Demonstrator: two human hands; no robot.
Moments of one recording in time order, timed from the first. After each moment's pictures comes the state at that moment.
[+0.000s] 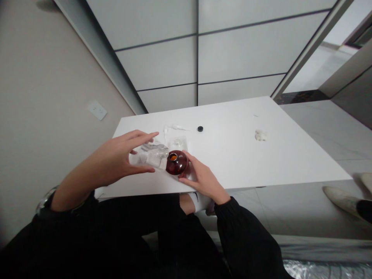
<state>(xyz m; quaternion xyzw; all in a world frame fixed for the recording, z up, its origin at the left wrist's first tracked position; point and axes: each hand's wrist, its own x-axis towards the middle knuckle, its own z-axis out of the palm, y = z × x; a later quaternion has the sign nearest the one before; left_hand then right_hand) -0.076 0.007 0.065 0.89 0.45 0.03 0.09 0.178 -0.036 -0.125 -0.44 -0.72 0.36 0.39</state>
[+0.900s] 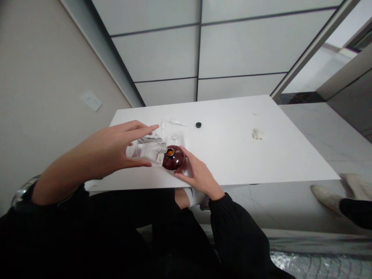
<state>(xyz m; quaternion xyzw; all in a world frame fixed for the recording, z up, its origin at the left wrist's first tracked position) -0.067 0.008 0.076 0.90 0.44 -0.01 0.04 0.179 -0.036 -0.120 -0.43 -0.73 0.35 0.39</state>
